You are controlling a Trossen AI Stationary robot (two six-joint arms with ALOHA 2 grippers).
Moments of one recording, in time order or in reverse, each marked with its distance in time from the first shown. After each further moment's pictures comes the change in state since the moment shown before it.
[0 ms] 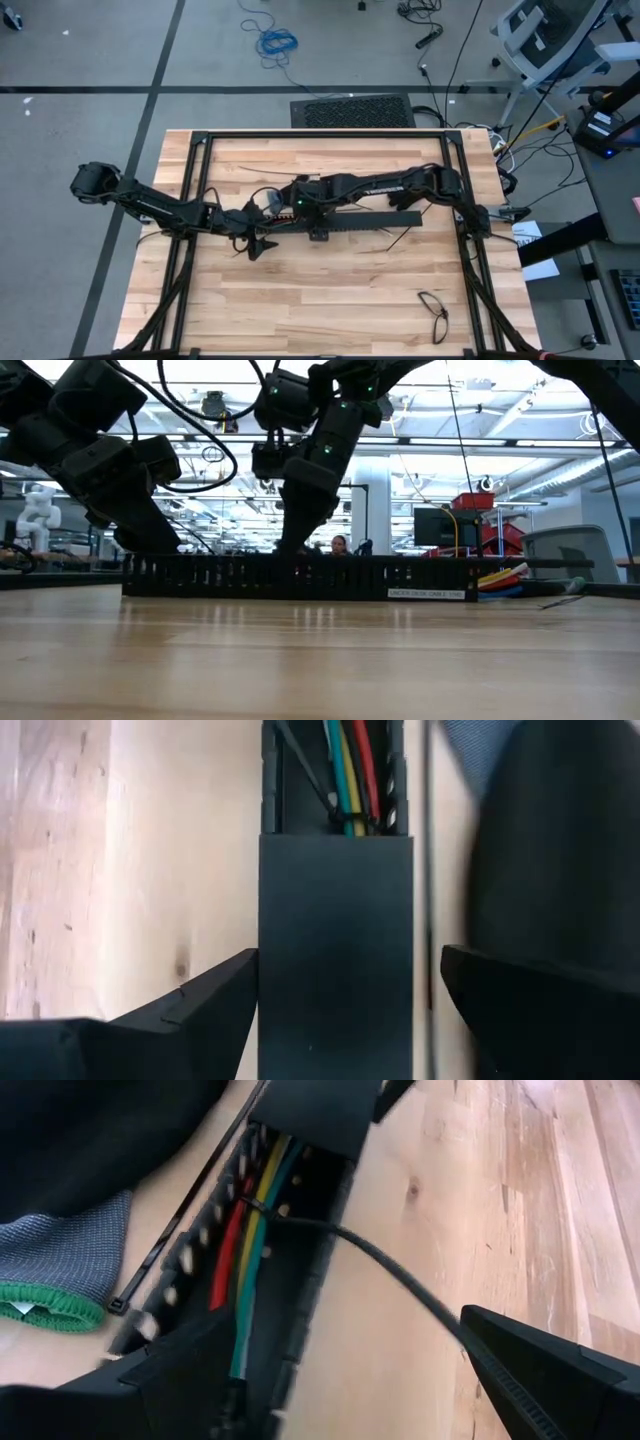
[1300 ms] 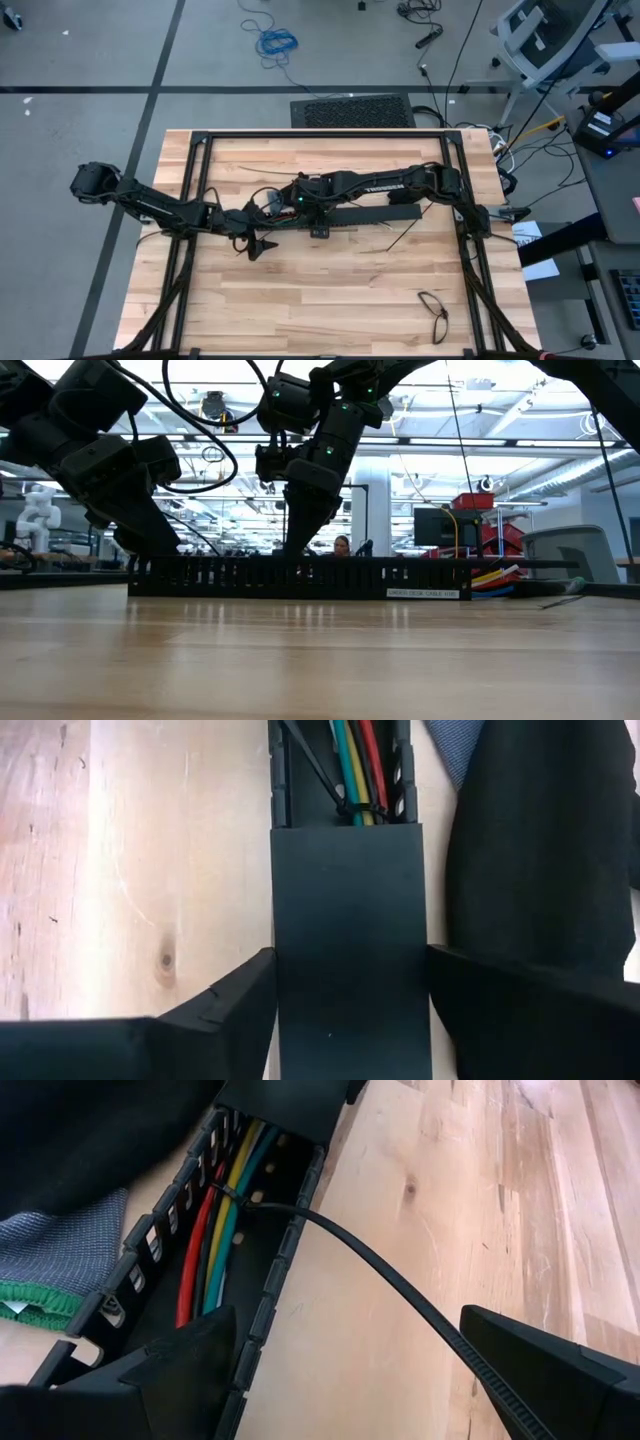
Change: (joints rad) left arm 0.000 0.000 0.000 0.000 0.012 -0.004; right arm -0.014 -0.009 0.000 -0.020 0.000 0.003
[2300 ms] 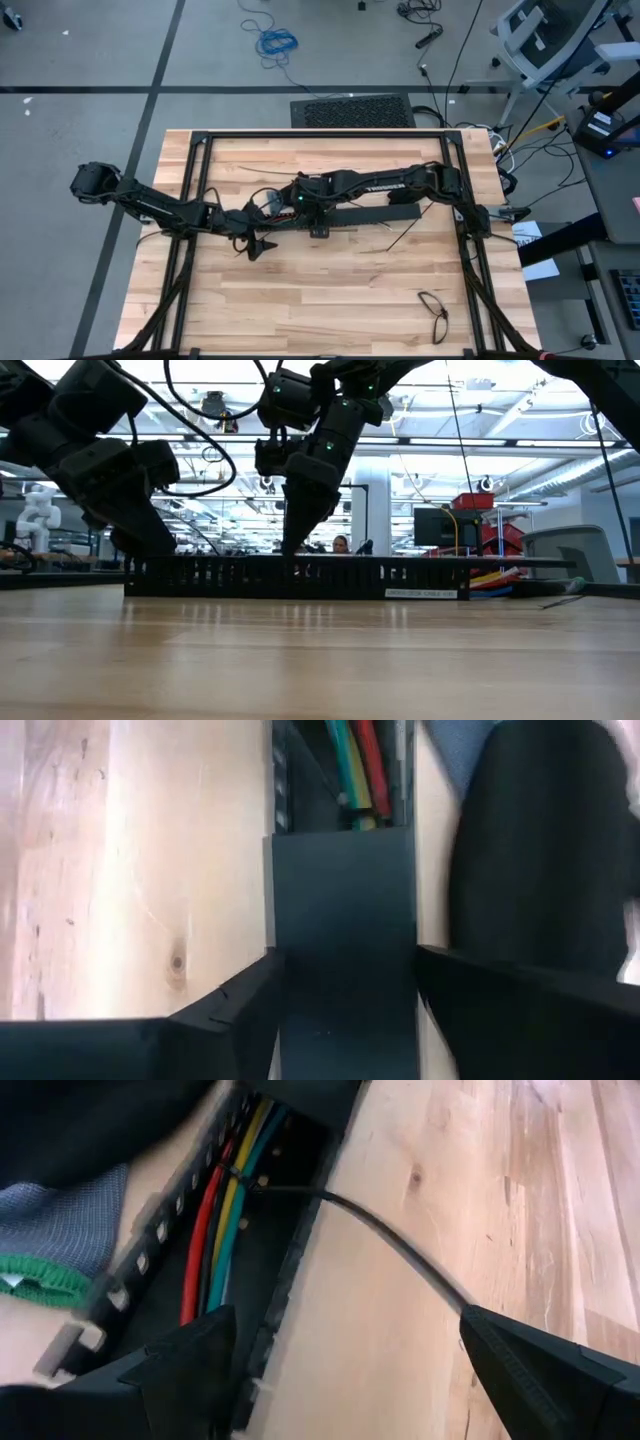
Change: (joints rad) left arm 0.000 0.000 0.000 -0.023 0.008 -0.037; right arm 0.000 -0.002 0.002 0.001 -0.012 -0.014
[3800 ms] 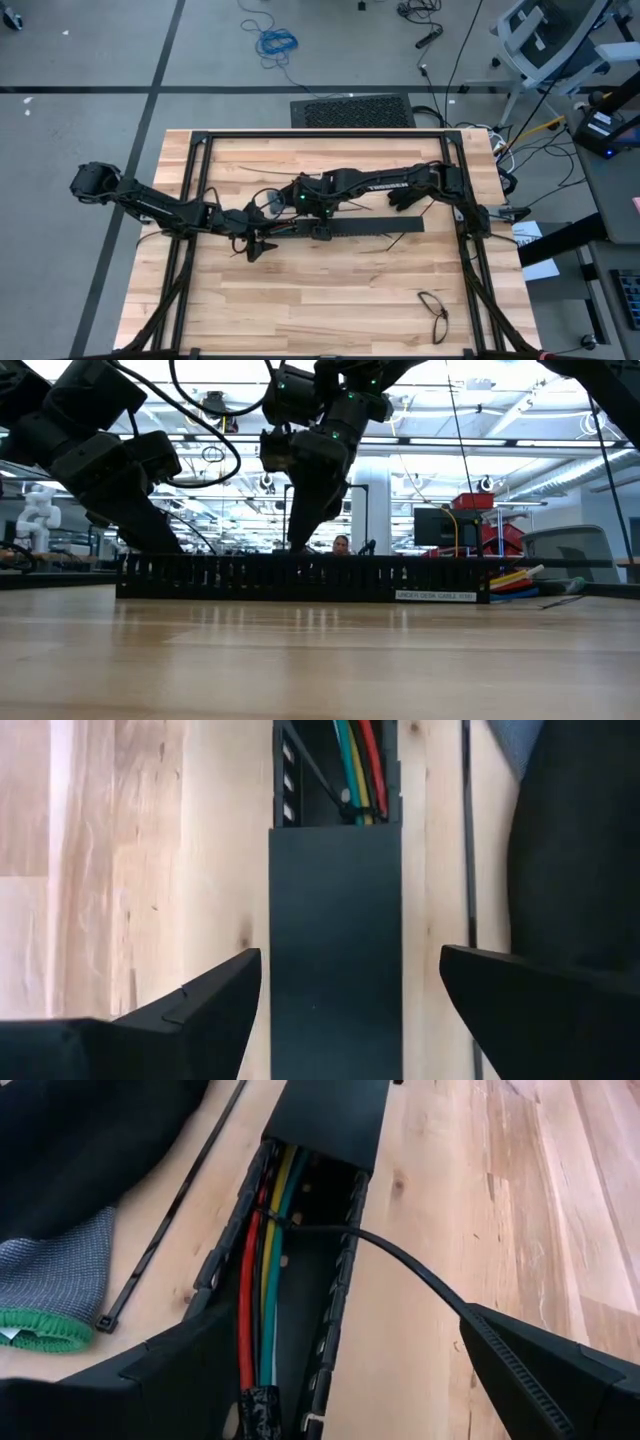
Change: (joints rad) left arm 0.000 0.000 0.000 0.038 0.003 0.119; right arm -0.003 -0.032 -0.004 -0.041 -0.119 0.059
